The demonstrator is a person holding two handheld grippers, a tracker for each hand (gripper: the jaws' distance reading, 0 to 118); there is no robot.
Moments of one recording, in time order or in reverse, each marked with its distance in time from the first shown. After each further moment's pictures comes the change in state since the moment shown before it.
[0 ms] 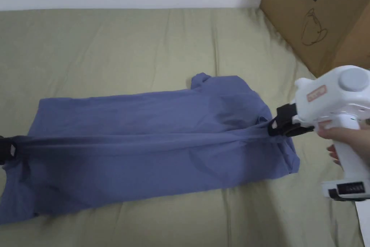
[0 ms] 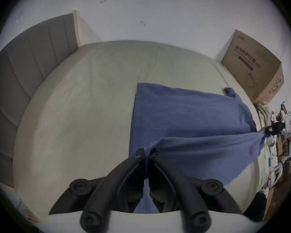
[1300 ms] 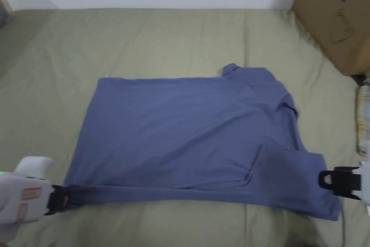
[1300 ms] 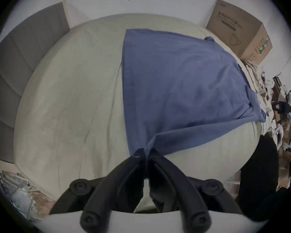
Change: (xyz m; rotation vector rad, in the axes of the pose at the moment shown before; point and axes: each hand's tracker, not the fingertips) left arm -0.008 -0.179 0.103 -0.188 -0.040 -0.126; right arm 0.005 -0.254 0.089 0.242 0.020 0.030
